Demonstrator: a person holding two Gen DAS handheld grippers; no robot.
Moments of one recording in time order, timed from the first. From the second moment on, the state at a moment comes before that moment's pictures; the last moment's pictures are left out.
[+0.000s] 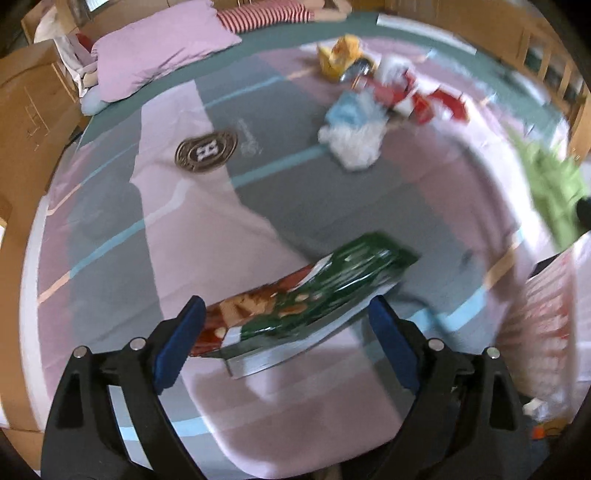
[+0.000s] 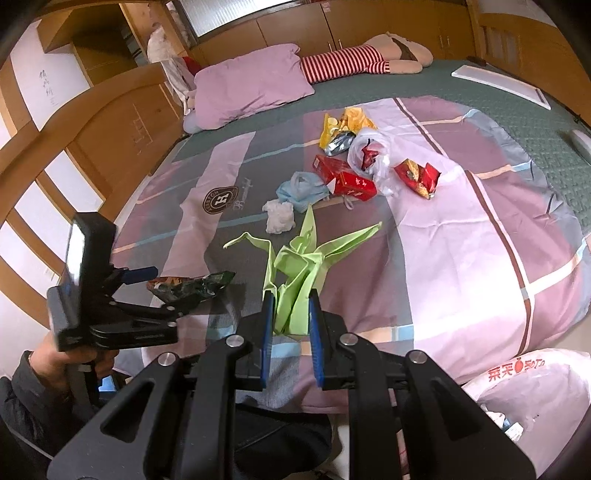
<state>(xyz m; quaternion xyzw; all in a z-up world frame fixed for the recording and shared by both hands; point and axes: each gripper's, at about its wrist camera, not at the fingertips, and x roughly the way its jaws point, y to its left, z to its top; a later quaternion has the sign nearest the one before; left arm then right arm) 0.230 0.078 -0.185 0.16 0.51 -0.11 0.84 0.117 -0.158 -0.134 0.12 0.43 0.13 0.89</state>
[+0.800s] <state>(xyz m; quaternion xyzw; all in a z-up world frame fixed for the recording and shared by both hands) 0.159 0.070 -0.058 0.02 0.38 -0.14 0.91 0.066 -0.166 -0.063 0.11 0.35 0.16 0.92</state>
